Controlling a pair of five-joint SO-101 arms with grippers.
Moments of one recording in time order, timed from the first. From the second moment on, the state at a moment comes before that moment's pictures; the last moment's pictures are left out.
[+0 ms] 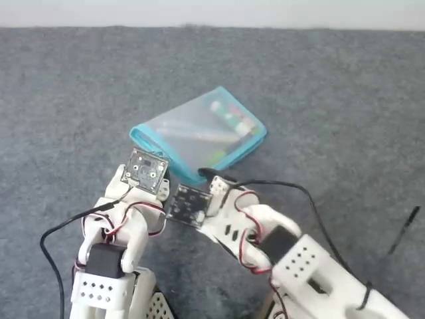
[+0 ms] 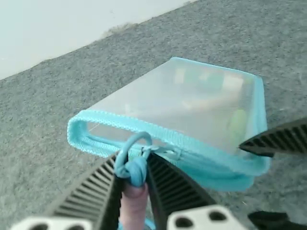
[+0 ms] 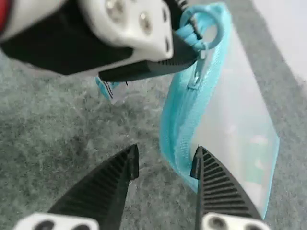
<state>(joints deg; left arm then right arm) 3.9 -85.8 79.3 50.7 -10.6 -49.0 -53.0 67.7 30.8 30.3</state>
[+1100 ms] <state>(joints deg) 5.8 -85.8 76.9 56.3 -11.7 -41.8 -36.3 55.5 28.2 32.3</state>
